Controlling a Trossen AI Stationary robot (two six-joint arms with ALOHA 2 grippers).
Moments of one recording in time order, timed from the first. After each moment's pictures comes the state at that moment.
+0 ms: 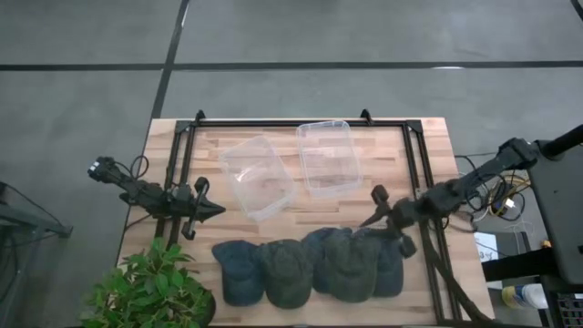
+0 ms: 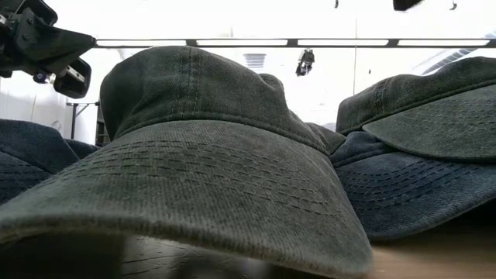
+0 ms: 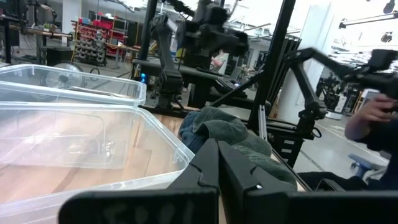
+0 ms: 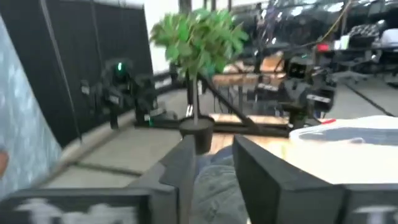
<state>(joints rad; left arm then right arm) -0.51 0.04 0.01 0.05 -0.42 -0.19 0.51 0.84 0.51 0.34 0.16 0.10</state>
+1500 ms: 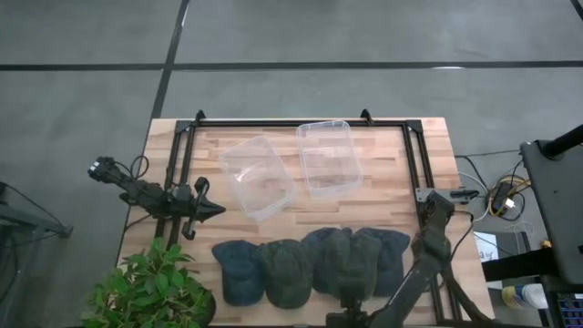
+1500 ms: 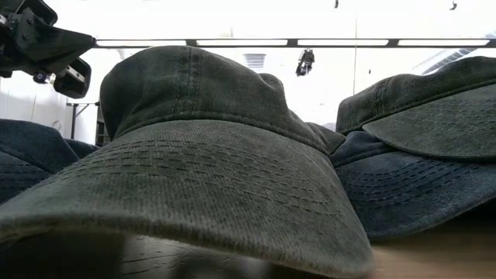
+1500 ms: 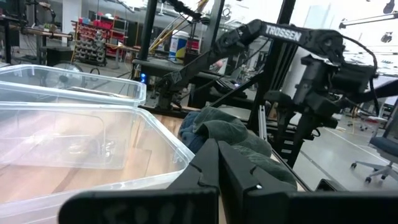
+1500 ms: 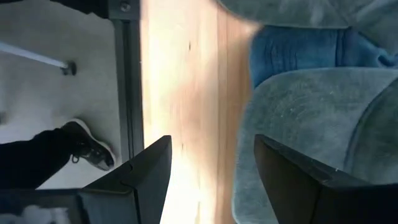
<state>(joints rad) -0.51 0.04 0.01 0.06 -0.42 -0.19 0.88 2.43 2.36 -1.52 0.27 0.89</state>
